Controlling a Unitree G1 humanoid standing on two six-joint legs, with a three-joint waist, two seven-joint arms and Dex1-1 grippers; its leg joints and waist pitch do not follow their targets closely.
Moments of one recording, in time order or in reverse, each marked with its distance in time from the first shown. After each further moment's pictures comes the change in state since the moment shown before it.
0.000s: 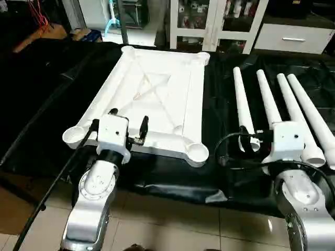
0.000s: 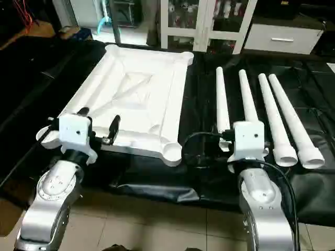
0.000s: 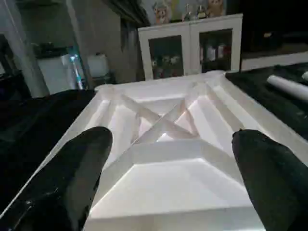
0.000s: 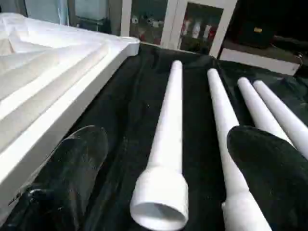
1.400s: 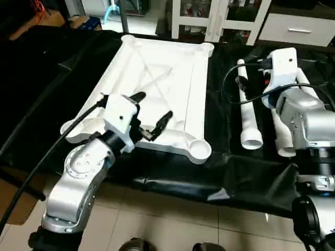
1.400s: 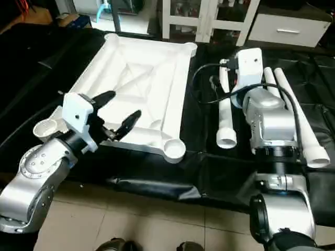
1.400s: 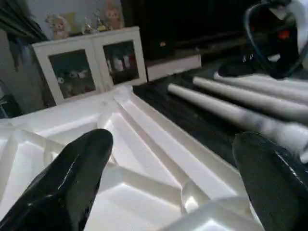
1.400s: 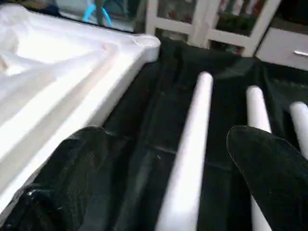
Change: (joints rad) left arm -0.135 0.203 -0.030 -0.091 -0.187 0.130 -0.356; right arm -0.774 -0.203 -0.070 0.870 0.099 0.046 0.201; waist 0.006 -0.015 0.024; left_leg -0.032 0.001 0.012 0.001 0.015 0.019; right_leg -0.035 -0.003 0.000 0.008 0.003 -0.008
